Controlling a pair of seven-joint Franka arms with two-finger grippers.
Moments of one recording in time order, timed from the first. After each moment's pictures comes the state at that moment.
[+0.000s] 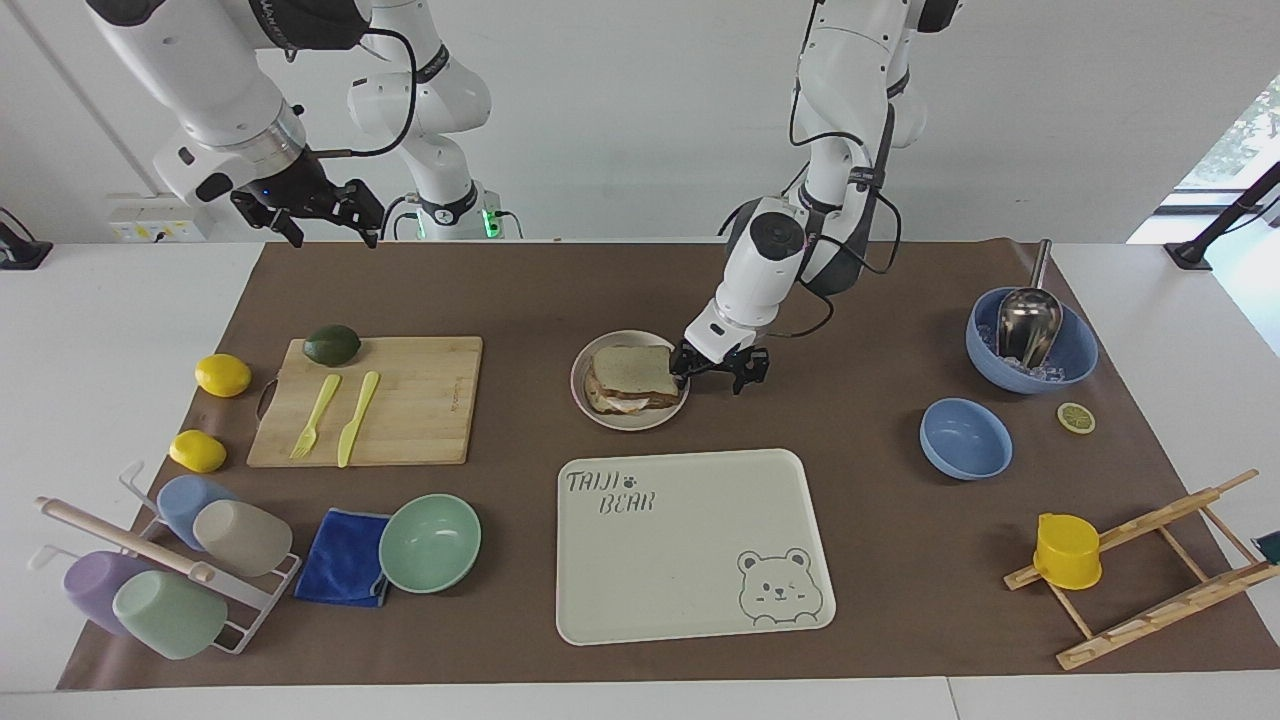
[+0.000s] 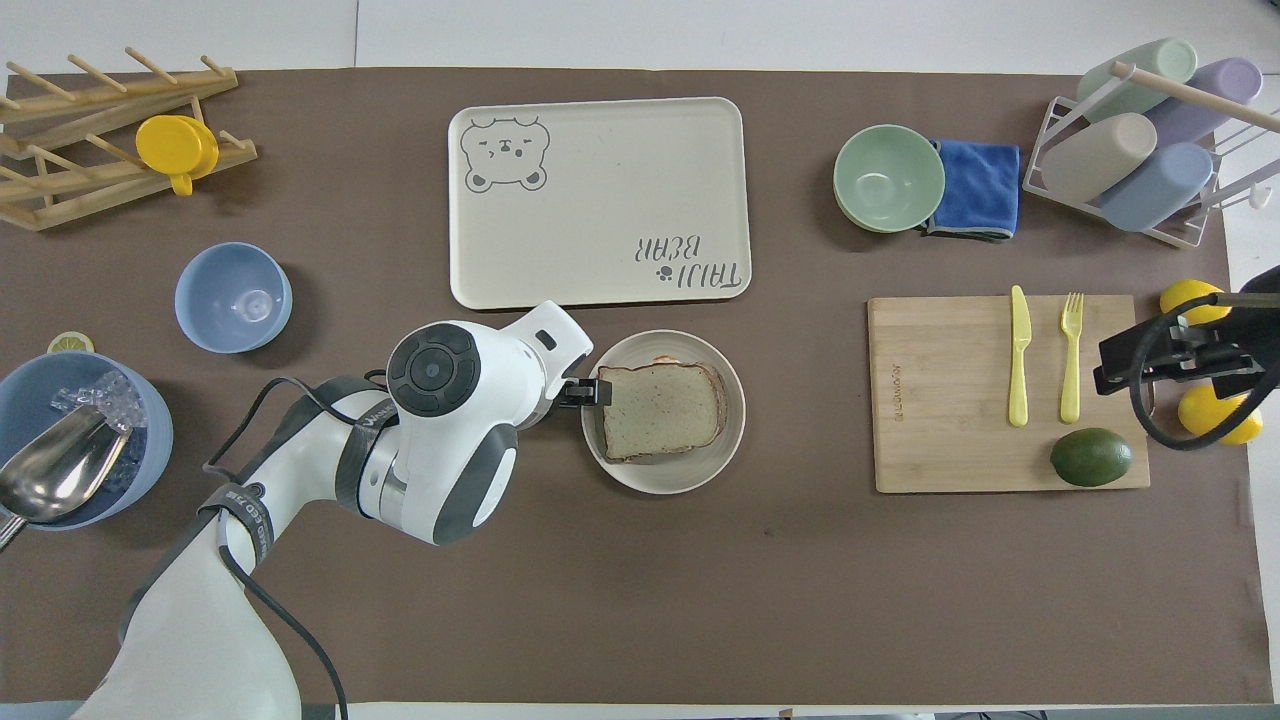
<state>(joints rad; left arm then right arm) -0.59 0.23 -0.03 -2.13 -0.18 2.44 -0.36 0.10 -0.04 -0.12 -1.61 0.02 1.36 0.06</state>
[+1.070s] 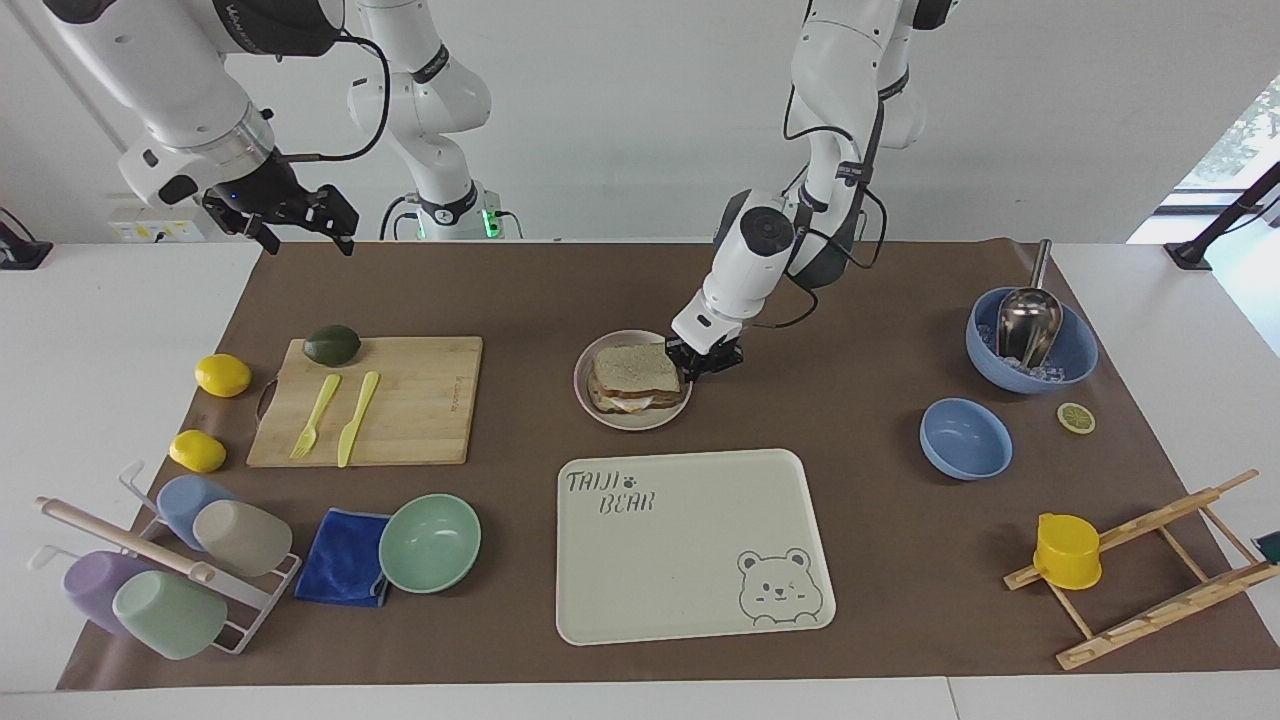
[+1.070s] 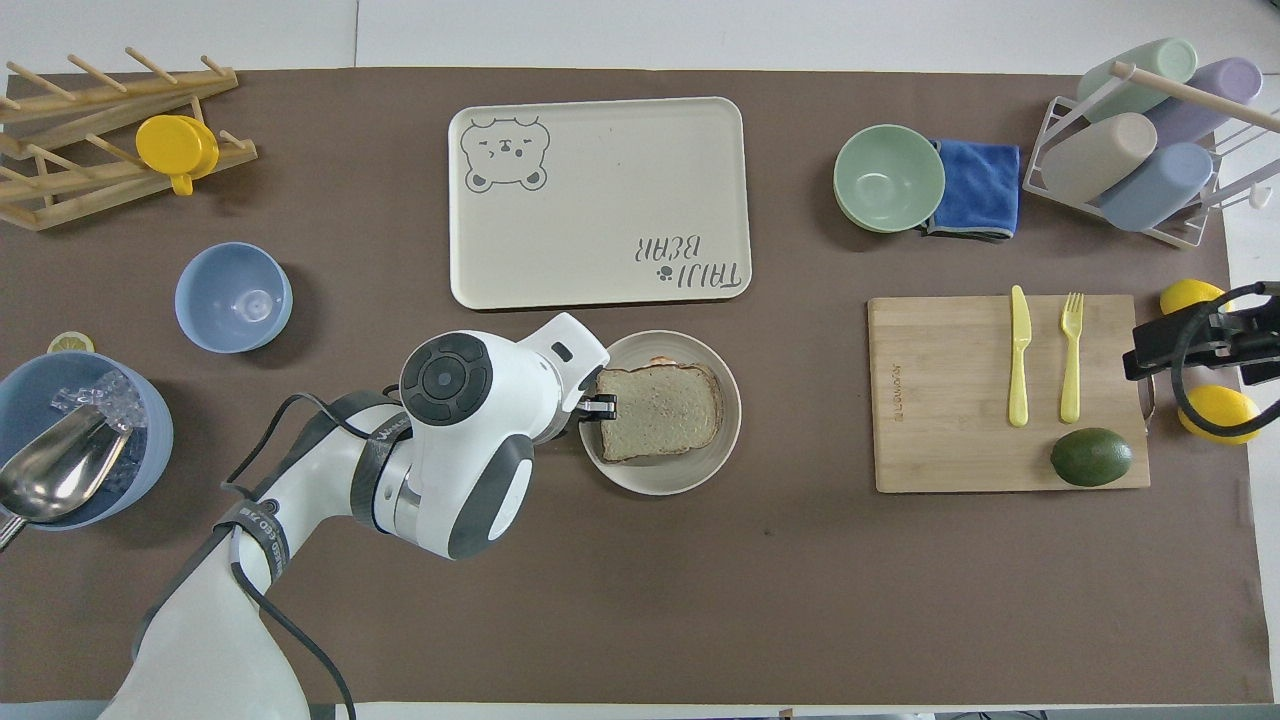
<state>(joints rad) -0.62 0.22 -0.03 -2.13 -0.27 2.43 -0.36 0.10 -0.04 -0.15 -1.61 0.02 1.40 0.02</state>
